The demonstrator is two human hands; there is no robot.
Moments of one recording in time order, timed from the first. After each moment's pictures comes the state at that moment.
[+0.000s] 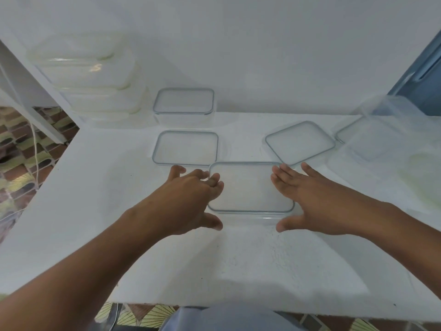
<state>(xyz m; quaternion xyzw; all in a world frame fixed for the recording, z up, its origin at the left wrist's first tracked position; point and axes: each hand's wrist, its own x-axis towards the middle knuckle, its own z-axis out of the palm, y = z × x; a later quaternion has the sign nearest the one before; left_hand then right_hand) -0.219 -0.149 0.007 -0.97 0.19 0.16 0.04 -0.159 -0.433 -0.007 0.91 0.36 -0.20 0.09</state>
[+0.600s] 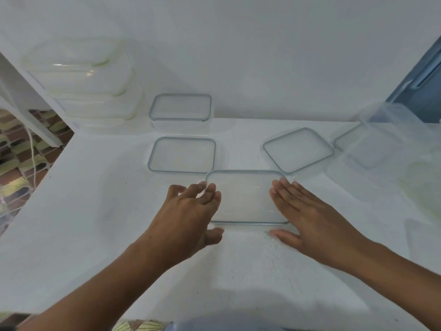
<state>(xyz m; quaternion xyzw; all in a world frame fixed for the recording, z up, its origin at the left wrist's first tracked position) -0.233 -0.151 -0.033 -0.98 0.19 -0.01 0.02 -0.182 -0.439 -0.055 0.92 0.39 0.07 0.00</state>
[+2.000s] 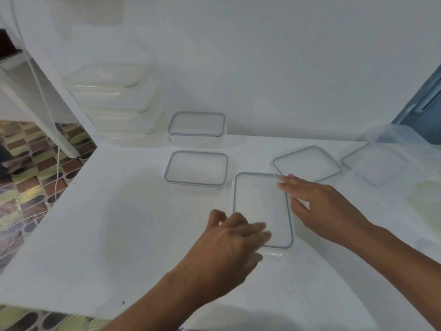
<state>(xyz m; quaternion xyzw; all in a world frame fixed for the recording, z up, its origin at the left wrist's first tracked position) -0.267 -0.196 -0.023 -0.95 0.26 -0.09 -0.13 -0.149 -0.426 -0.020 0.93 0.29 0.01 -0.24</state>
